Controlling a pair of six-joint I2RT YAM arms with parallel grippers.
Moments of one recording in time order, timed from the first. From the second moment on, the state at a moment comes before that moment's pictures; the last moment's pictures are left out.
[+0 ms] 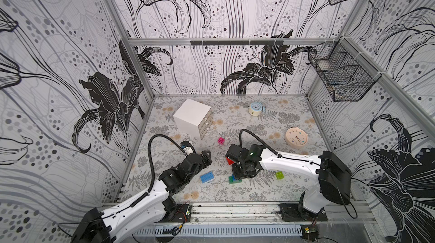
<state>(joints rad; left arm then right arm) -0.75 0.84 0.41 -0.24 -0.38 -0.98 1.09 1.63 1.14 -0.88 -0.04 0.84</state>
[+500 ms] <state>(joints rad) -0.64 1.33 0.87 -0.38 -0.10 -0.55 0.99 1.40 1.17 -0.94 0.10 0.81</state>
